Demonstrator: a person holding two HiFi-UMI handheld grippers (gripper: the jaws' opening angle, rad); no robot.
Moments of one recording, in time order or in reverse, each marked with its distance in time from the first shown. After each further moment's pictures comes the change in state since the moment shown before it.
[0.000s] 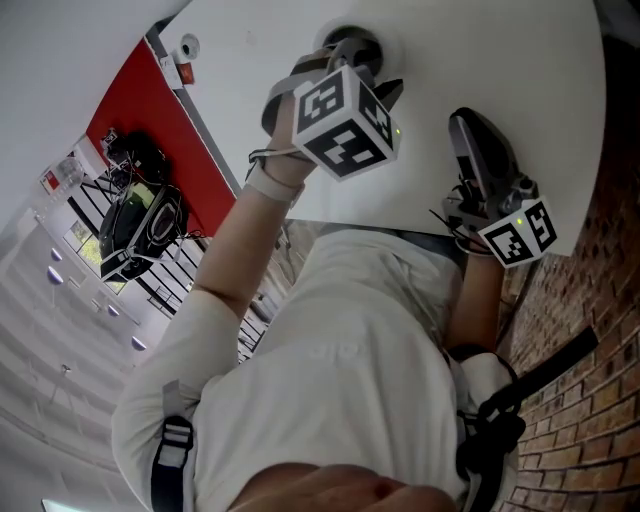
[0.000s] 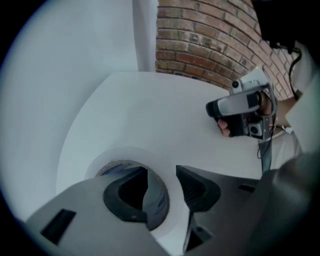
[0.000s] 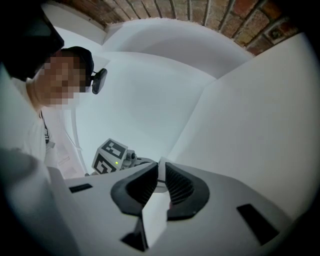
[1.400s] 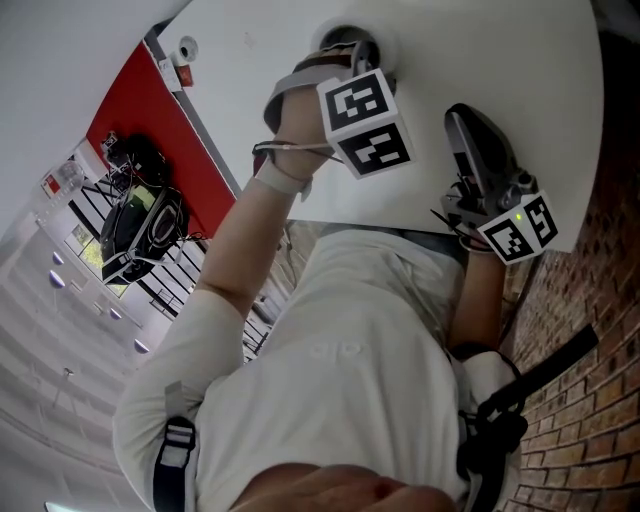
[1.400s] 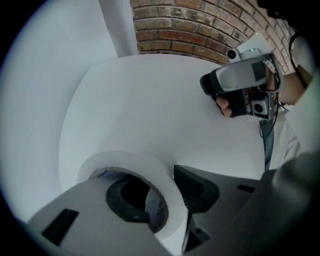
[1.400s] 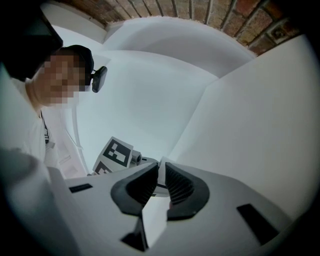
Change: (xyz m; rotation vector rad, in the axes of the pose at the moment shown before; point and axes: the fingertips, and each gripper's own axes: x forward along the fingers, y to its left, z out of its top) left arm 0.016 -0.006 -0.016 0.180 0.183 0.004; right arm 0.006 0.003 0.000 -0.005 0.014 0.010
